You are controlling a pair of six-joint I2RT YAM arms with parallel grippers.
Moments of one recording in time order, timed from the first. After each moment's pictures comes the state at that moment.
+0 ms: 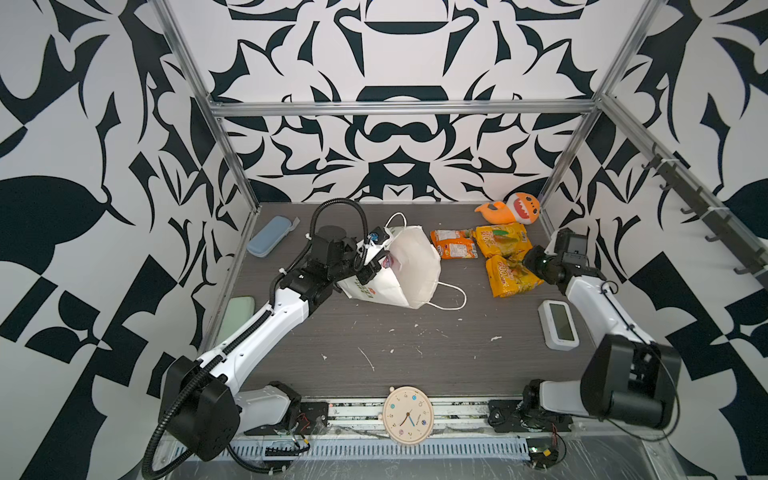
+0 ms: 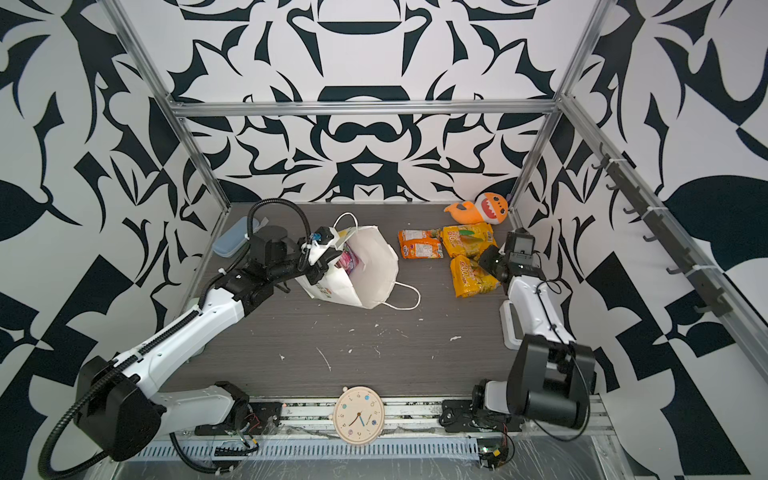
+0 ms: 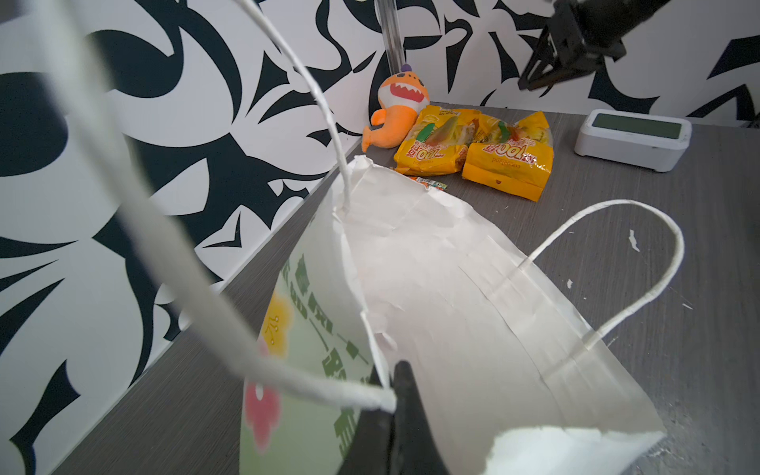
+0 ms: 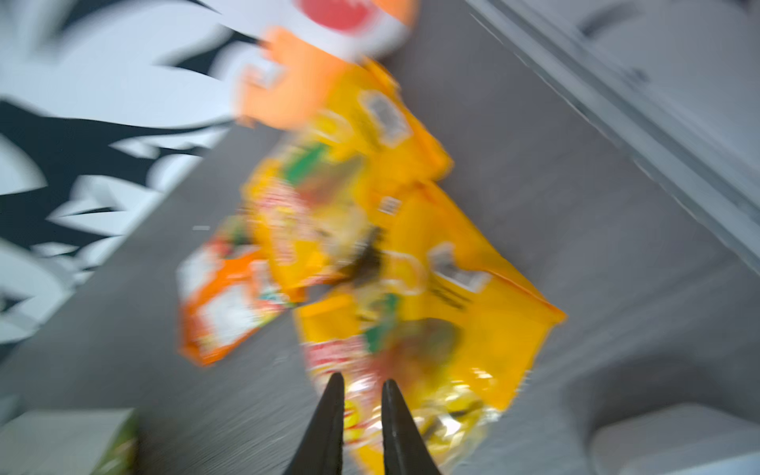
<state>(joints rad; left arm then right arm) -0.54 1.25 0.99 -0.14 0.40 0.42 -0.21 1.29 0.94 -0.33 -0.23 0.49</state>
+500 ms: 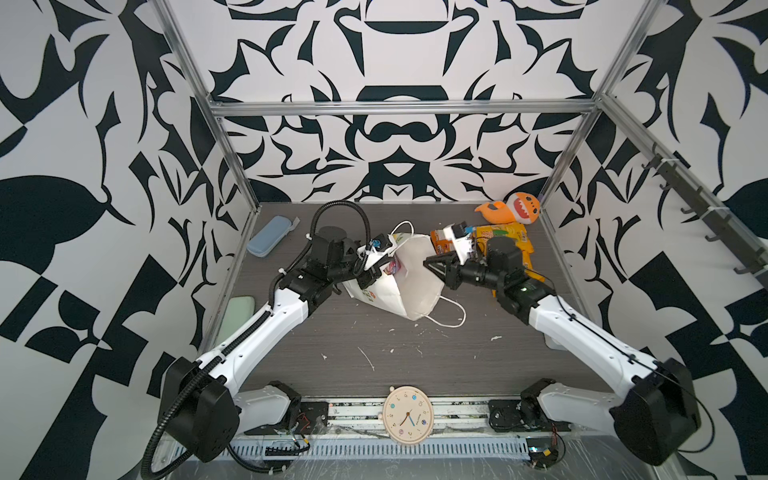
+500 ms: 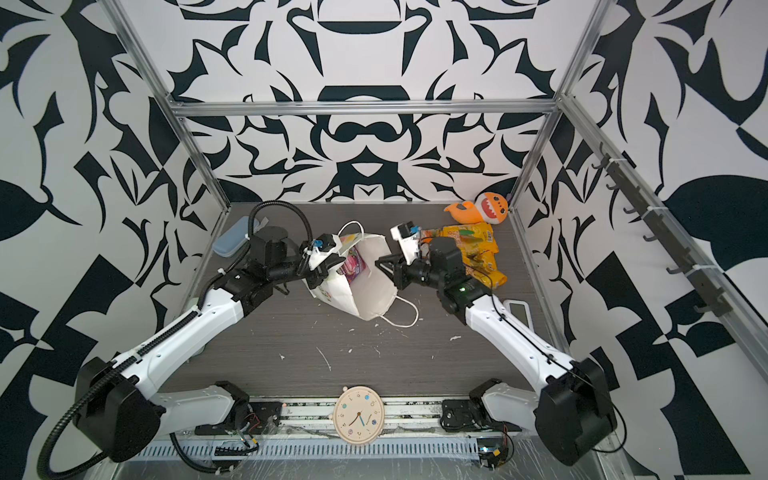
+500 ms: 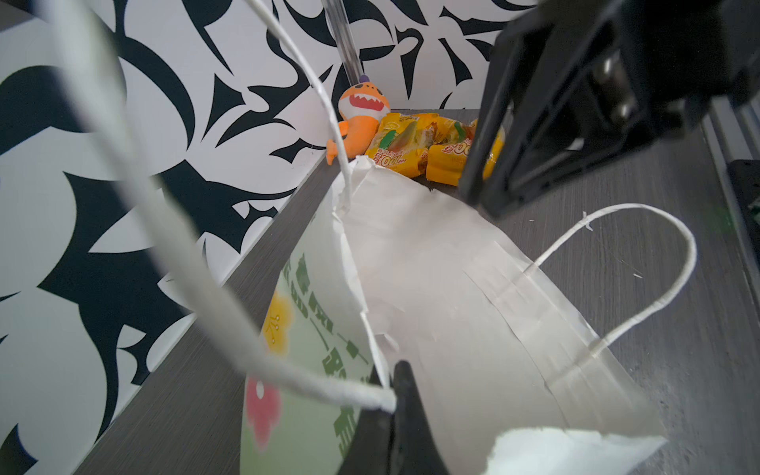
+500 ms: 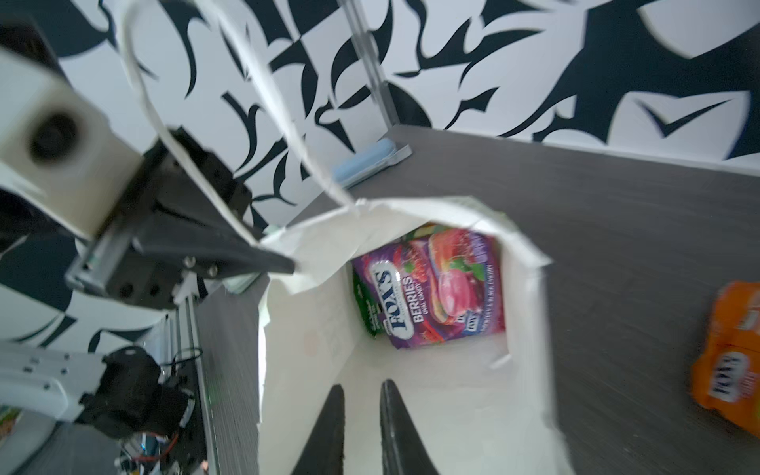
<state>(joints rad) -0.54 1.24 0.99 -0.17 0.51 0.51 0.50 1.21 0.81 0.05 -0.59 0.24</state>
